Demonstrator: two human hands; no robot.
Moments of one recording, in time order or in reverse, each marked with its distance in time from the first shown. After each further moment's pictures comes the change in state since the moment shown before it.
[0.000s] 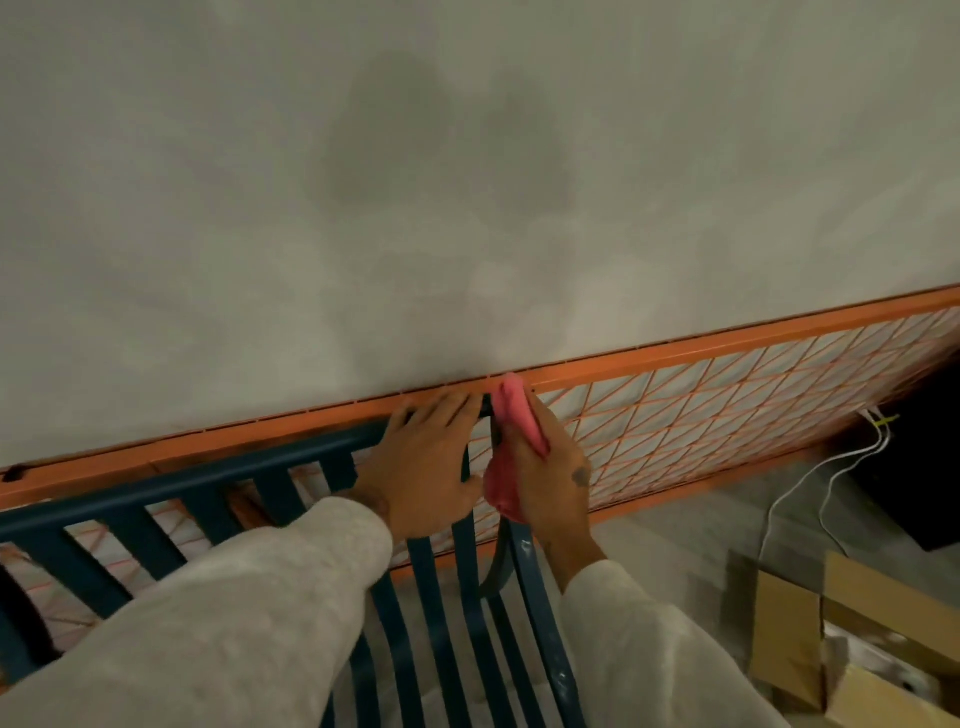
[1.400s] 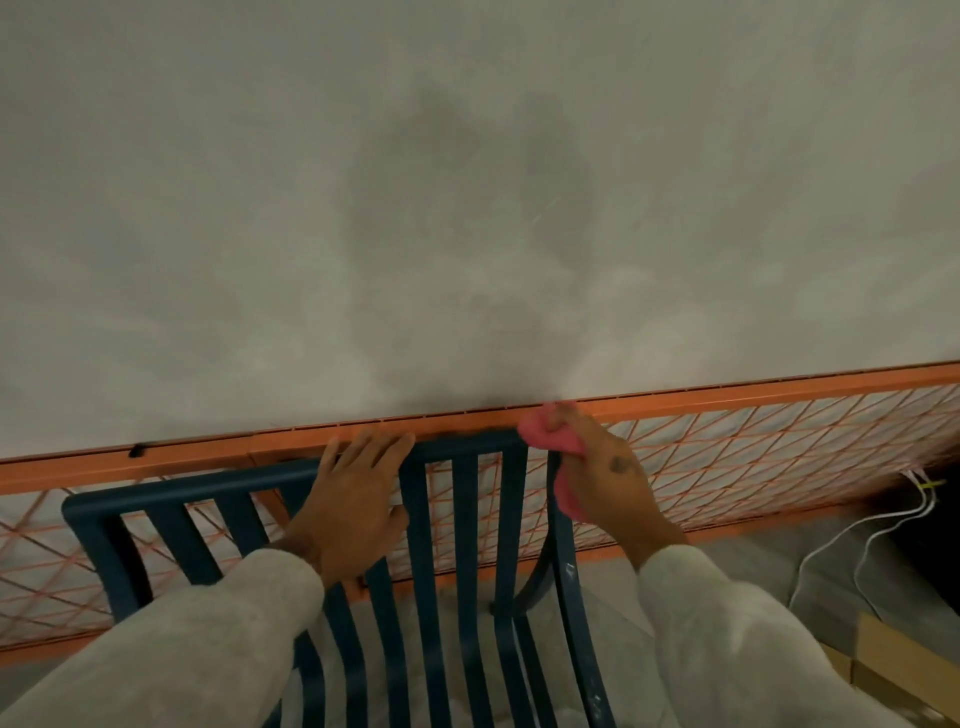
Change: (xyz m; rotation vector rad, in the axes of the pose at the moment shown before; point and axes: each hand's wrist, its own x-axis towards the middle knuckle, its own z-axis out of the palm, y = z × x) left_hand -0.087 -0.089 -0.018 -0.022 0.034 -0.244; right_hand 0.009 -0.054 -0.009 -0.581 -0.291 -0.327
